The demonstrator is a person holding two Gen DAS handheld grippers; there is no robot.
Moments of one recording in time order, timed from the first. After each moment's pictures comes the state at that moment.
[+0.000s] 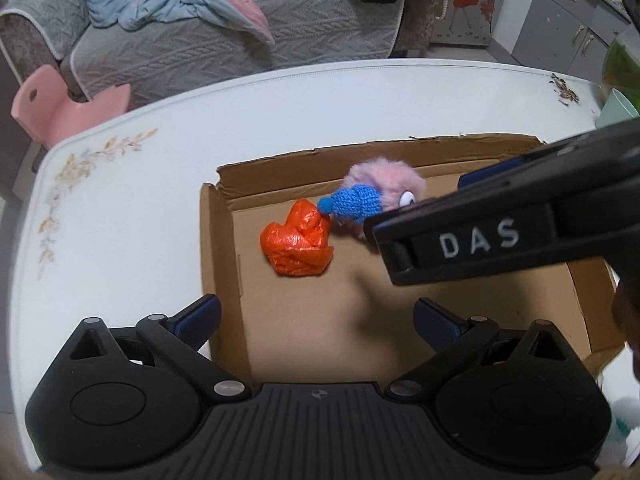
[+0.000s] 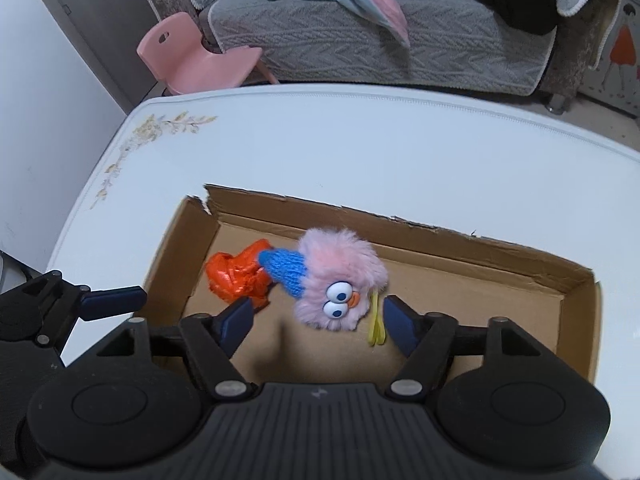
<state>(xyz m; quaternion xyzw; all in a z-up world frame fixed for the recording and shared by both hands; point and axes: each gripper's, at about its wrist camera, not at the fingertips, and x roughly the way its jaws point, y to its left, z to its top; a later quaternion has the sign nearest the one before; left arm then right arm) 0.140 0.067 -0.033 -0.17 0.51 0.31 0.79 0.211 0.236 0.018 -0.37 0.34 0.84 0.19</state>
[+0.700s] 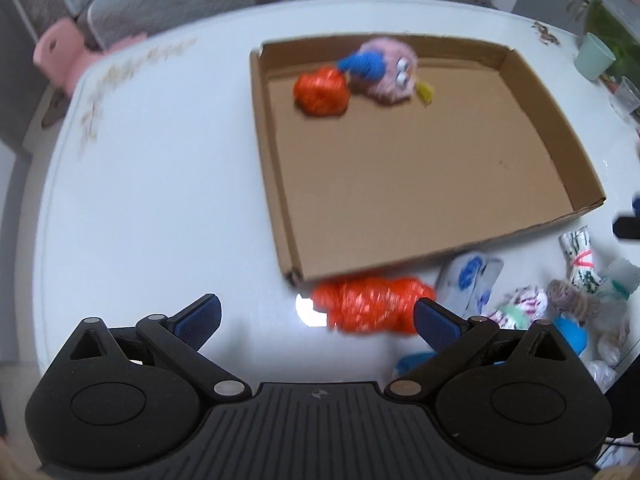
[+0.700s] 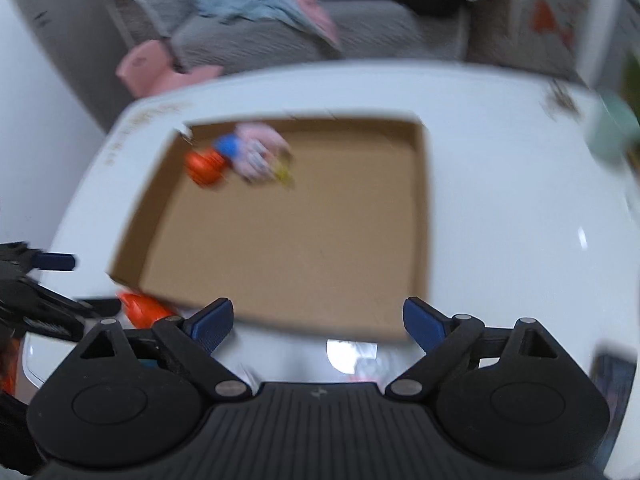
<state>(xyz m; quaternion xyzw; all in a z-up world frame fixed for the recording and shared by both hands) 0.042 0.006 -0.039 -0.22 0.54 0.32 0.75 0.388 0.160 0.008 -0.36 0.37 0.82 0.24</state>
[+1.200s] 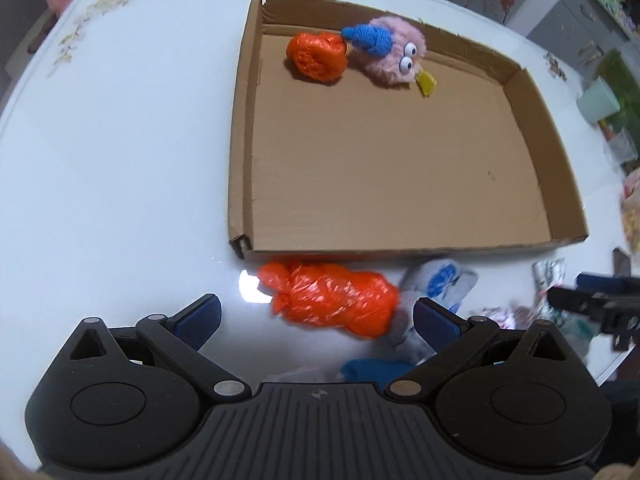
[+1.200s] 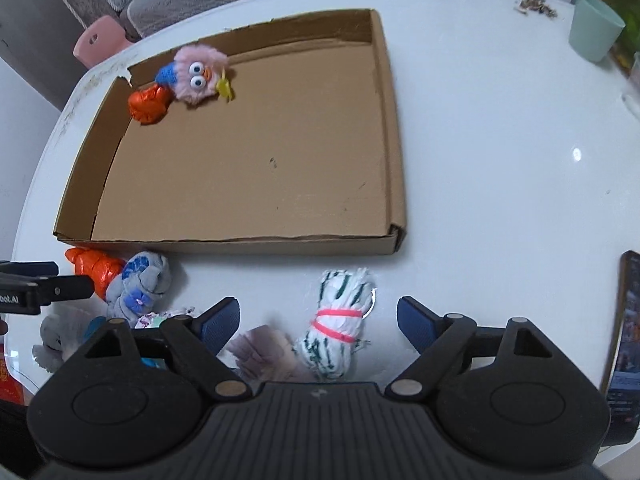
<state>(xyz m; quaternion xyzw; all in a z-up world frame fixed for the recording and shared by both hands) 0.045 0.009 -0.060 -0.35 0.50 0.32 0.73 0.368 0.155 -0.054 -0.41 0.41 0.78 0.24</state>
